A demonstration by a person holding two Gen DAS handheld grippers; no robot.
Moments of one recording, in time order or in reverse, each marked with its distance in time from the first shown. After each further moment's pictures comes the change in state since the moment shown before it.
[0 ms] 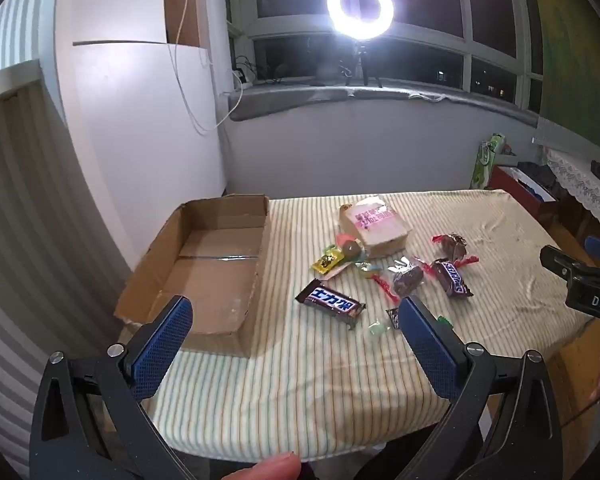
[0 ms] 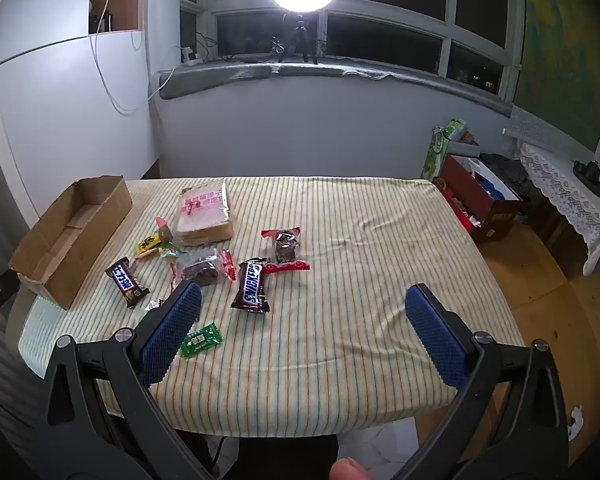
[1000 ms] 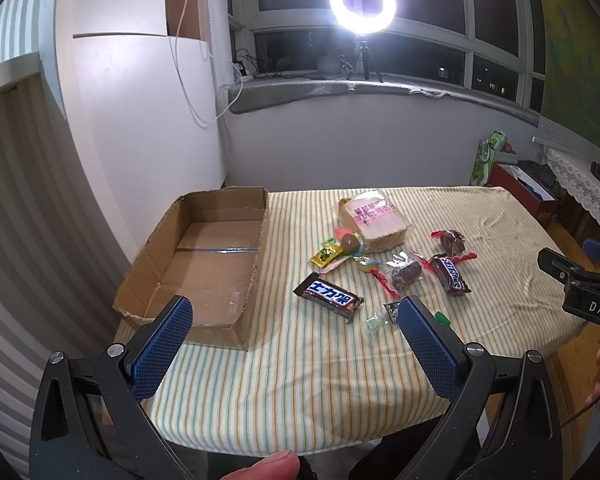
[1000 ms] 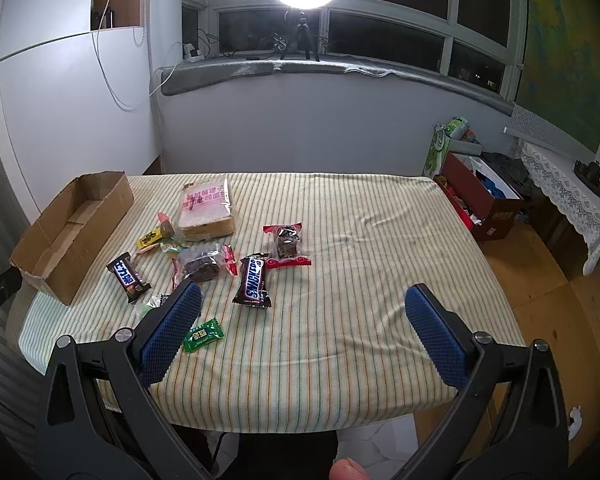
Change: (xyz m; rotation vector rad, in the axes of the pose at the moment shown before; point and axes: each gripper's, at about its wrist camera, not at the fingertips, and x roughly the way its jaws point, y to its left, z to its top) left arm 0.002 0.003 -0.001 -0.028 0.045 -0.016; right arm -0.001 0.002 -0.002 -0.006 0.003 -0.004
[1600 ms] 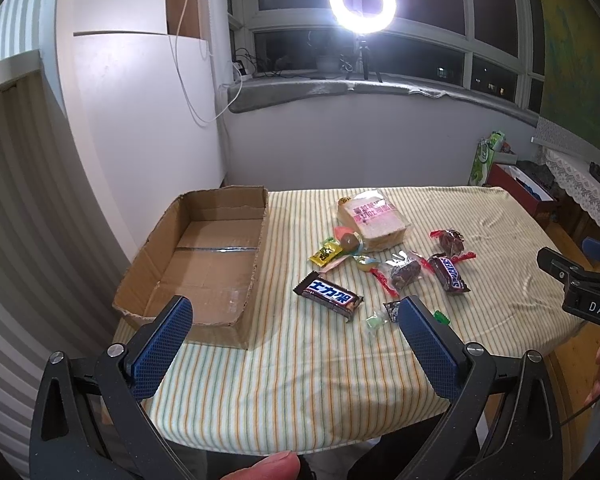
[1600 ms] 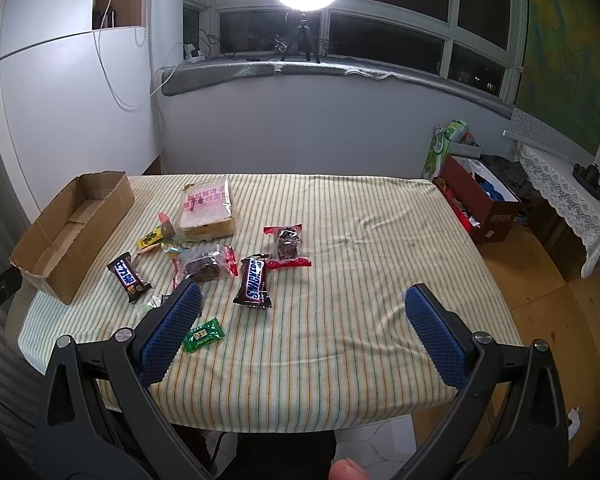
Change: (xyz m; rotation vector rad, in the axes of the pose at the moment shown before) left arm -0.002 -0.001 -0.001 -0.003 0.001 -0.005; right arm -0.002 -0.001 0.001 0.002 -0.004 -0.003
